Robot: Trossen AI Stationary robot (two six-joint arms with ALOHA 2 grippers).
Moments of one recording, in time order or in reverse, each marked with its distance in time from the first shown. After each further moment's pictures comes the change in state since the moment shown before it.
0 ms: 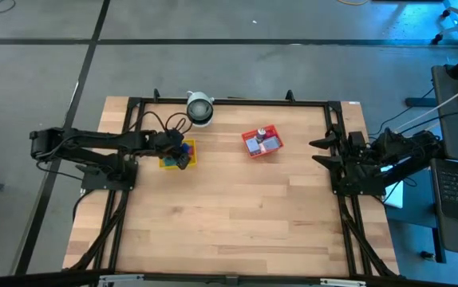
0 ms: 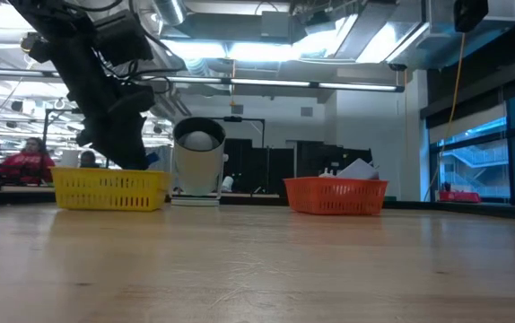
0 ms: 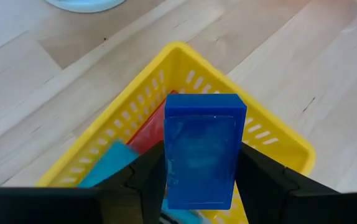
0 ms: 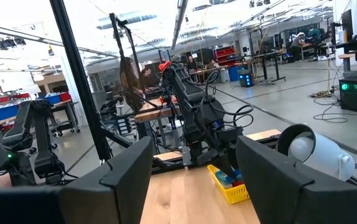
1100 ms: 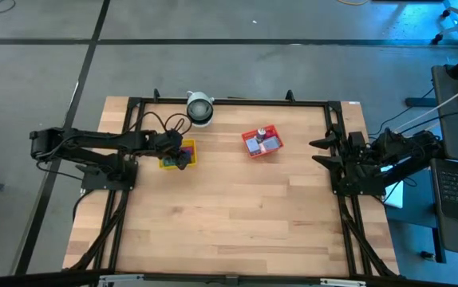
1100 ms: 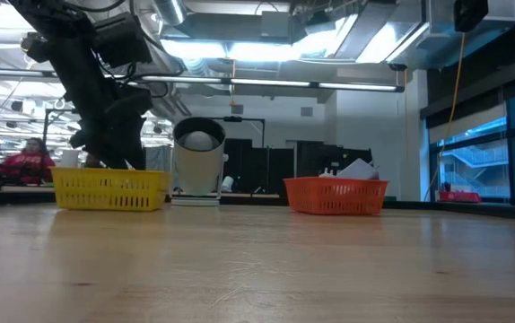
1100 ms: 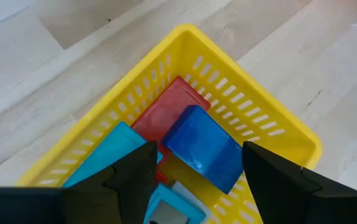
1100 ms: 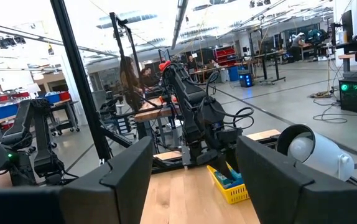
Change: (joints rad) left arm 0.000 0.000 0.000 -0.036 0.019 -0.050; right arm 0.000 0.000 0.000 -0.002 -0.001 -0.003
